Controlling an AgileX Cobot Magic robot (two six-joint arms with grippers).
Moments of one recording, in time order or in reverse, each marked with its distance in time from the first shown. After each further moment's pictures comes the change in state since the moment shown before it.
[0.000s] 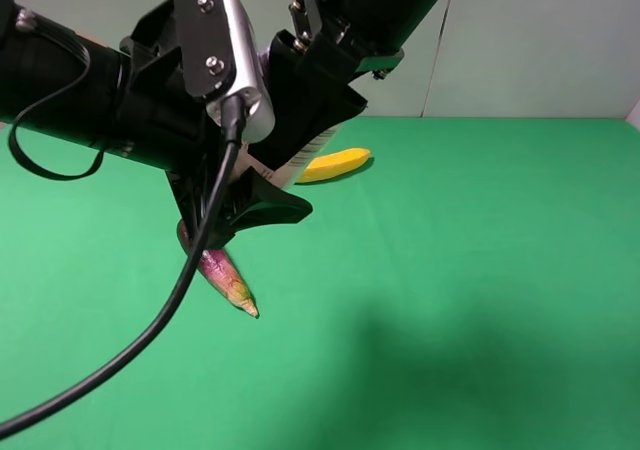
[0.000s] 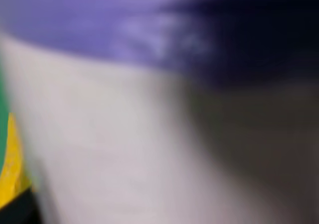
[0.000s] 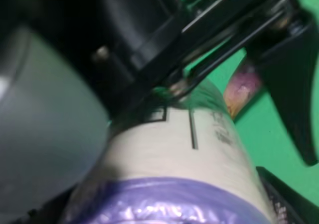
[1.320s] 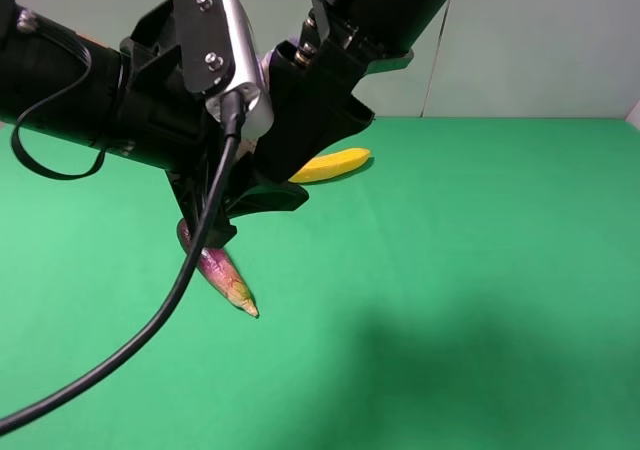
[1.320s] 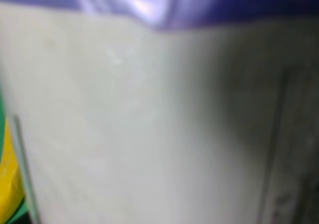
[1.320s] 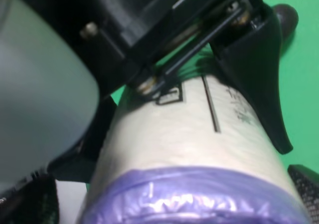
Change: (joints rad) left arm -0.004 0.000 0.000 0.005 -0.003 -0.028; right arm 0.000 -0.003 0.000 -0.043 0.019 0.038
